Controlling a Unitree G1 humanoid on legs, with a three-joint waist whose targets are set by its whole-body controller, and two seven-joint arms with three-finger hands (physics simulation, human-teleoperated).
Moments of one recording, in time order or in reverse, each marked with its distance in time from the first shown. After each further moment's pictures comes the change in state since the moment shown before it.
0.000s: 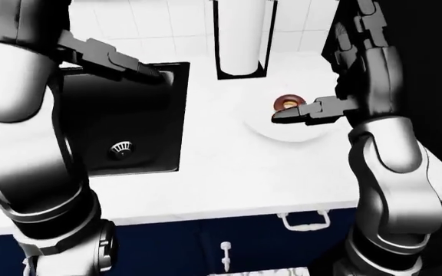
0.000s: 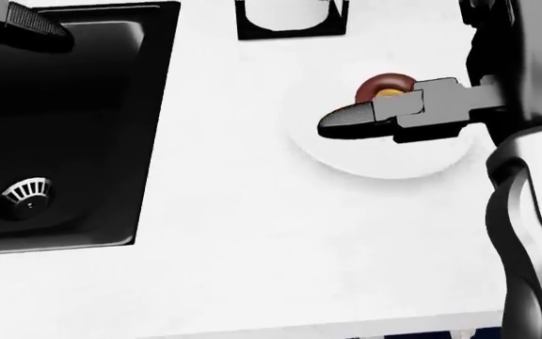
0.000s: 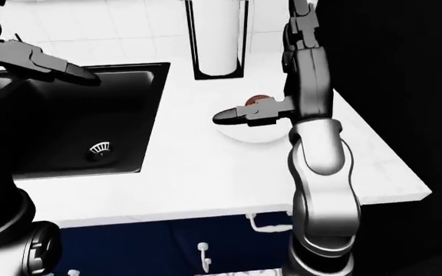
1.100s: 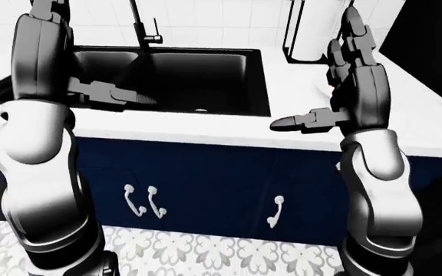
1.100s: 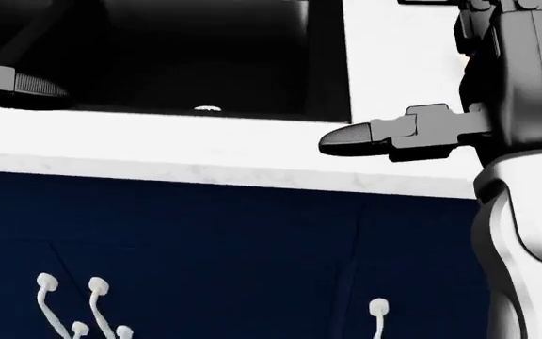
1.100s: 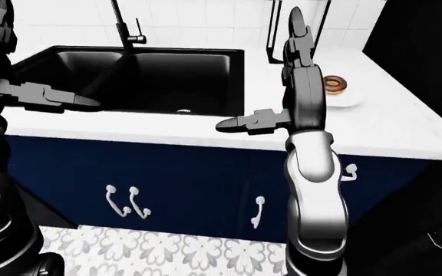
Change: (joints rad) left arm 0.231 -0.048 0.042 -0.076 -0.068 -0.062 0.160; right arm 0.087 0.041 0.001 0.055 -0.024 -0.117 -0.017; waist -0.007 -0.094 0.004
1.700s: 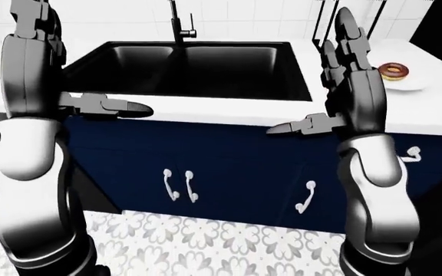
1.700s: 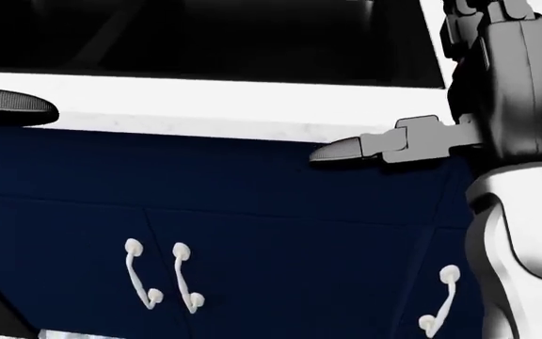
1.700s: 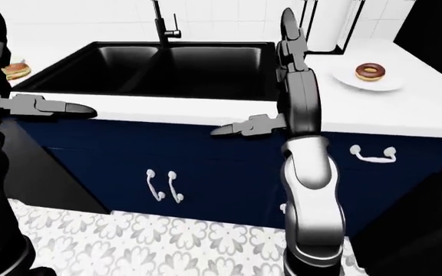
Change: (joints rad) left arm 0.101 0.021 0.051 -0.030 -0.165 -0.037 0.118; right arm 0.032 0.018 0.018 -0.025 0.005 -0.039 0.025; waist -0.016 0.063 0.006
